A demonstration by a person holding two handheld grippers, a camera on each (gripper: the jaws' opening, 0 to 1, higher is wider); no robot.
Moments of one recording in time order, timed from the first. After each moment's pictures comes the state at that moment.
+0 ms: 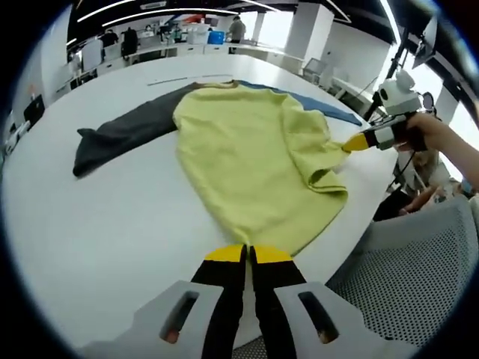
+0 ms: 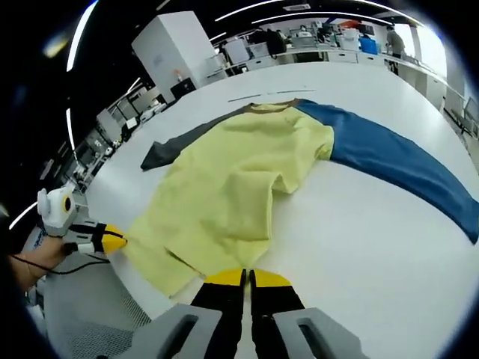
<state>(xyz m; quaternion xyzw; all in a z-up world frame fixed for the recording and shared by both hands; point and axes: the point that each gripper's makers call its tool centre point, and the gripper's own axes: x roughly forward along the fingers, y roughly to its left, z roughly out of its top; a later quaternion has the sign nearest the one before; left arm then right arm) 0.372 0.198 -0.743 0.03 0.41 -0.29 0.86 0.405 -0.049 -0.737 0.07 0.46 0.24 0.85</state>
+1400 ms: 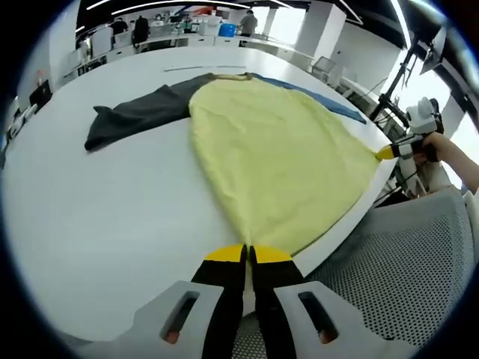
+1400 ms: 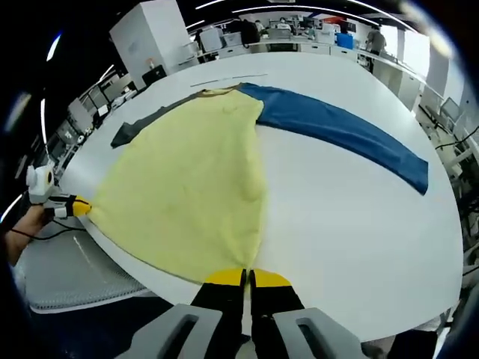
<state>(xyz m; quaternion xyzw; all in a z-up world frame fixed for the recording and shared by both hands) 0.349 0.227 -0.749 0.02 0.44 -0.27 0.86 0.343 -0.136 -0.752 0.02 0.51 0.15 0.85</state>
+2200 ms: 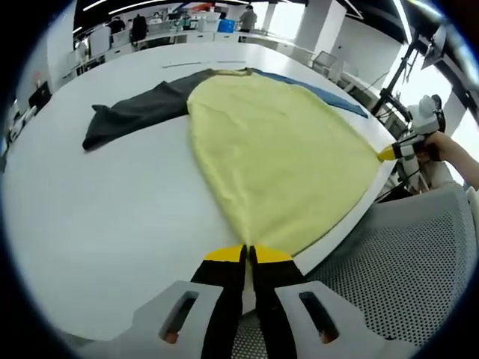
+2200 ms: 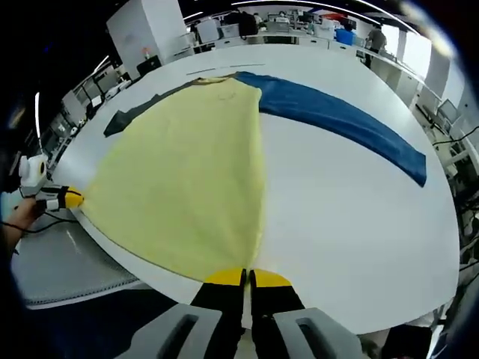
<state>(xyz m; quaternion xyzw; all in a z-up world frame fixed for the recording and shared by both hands) 0.348 0.228 -0.752 0.03 0.45 -0.26 0.85 0.337 -0.138 -0.760 0.01 0.52 0.14 0.84</state>
